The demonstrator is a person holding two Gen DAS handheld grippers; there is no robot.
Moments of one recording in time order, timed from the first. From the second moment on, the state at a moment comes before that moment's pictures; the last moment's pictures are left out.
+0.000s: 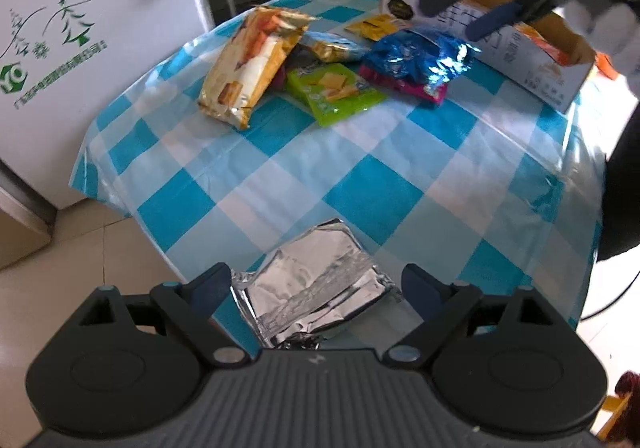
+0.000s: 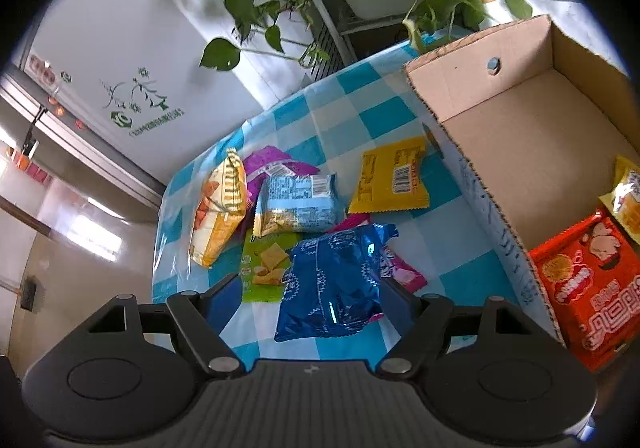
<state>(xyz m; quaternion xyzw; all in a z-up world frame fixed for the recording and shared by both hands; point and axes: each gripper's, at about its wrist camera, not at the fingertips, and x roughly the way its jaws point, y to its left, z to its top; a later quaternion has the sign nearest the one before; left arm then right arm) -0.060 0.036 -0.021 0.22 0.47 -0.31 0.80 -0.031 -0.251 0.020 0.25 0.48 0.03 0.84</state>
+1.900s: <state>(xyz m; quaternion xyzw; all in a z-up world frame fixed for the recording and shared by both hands) -0.037 -0.009 -0.044 0.22 0.45 -0.31 0.81 -0.050 -0.194 -0.012 0.04 0.55 0.16 0.82</state>
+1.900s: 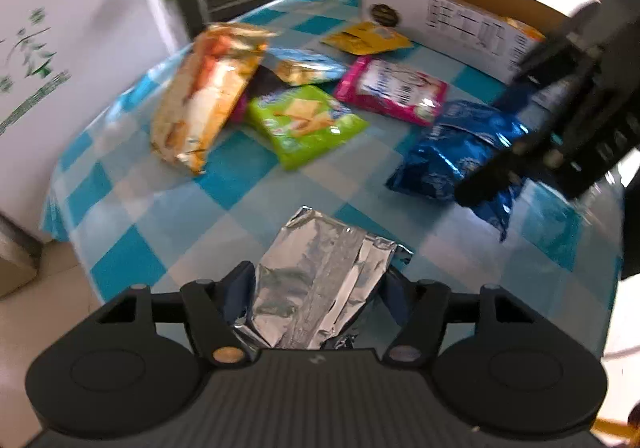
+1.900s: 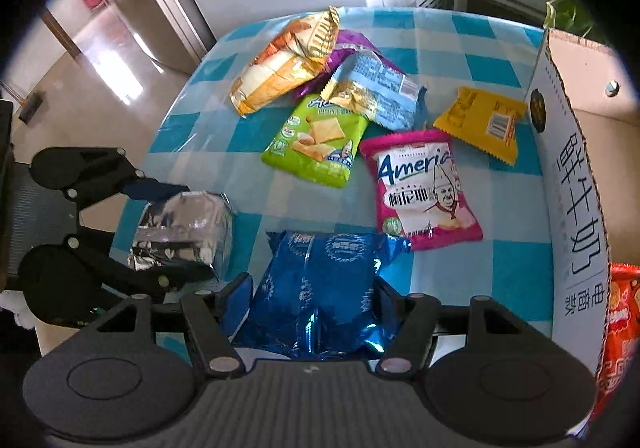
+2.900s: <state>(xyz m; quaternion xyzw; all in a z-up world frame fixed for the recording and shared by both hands) -0.008 0.006 -0.062 0.11 0.51 -0.18 0.84 -0.048 -0.186 -0.028 0.03 0.57 0.09 0.81</state>
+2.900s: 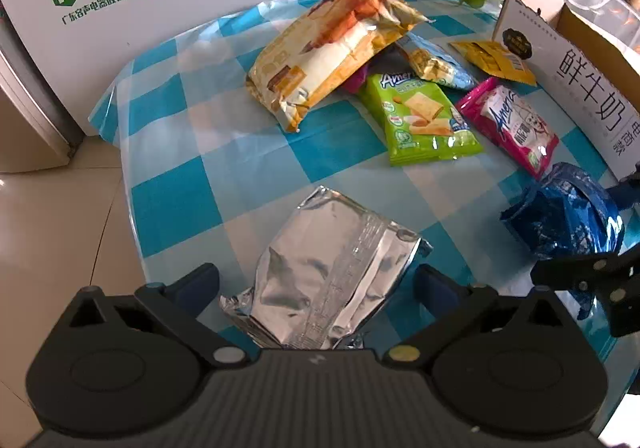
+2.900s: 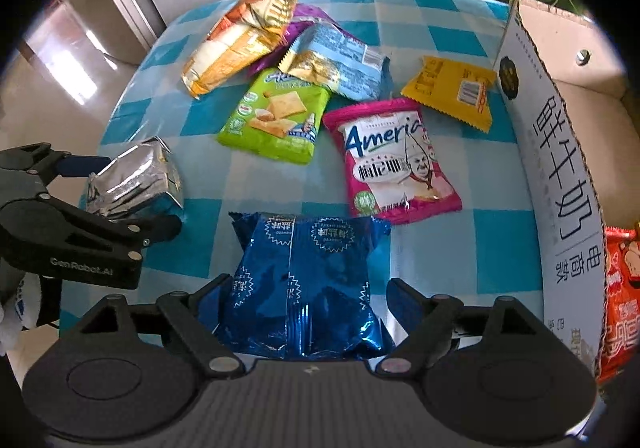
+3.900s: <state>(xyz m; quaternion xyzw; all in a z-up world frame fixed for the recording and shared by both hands) -0.018 -0.001 -0.050 0.12 0.48 -0.20 0.84 -0.049 -0.183 -0.018 0.03 0.55 0.07 0.83</state>
